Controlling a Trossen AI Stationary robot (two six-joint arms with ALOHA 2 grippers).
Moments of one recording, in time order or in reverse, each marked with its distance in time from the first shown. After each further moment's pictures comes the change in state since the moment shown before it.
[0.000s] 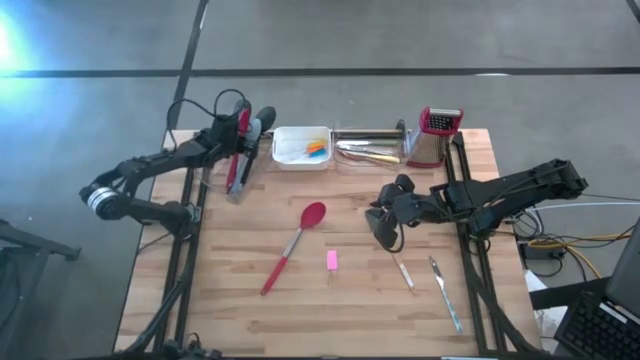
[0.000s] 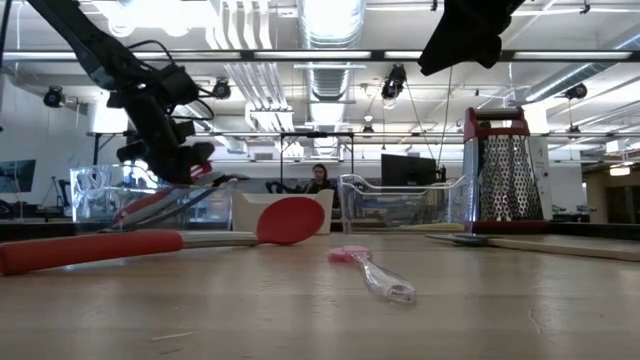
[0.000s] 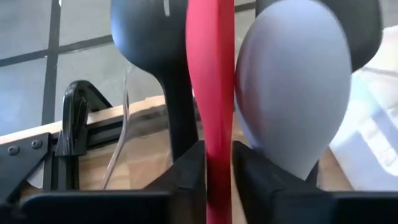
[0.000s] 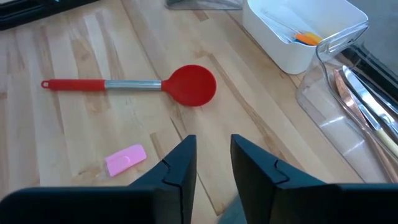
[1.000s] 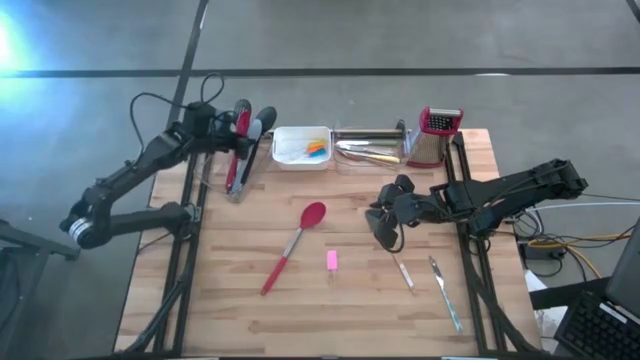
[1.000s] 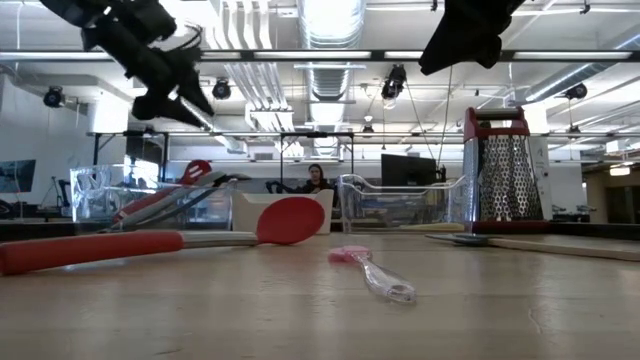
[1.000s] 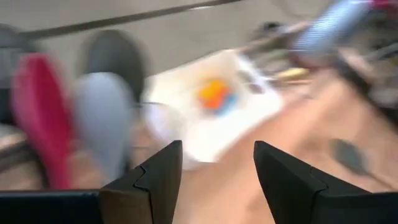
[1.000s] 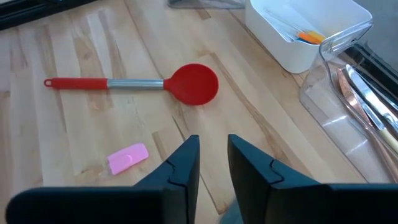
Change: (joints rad) left arm -0.015 -0.298 0.195 -0.339 0.523 0.001; right arm 0.000 0.000 0.000 0.000 -0.010 0.000
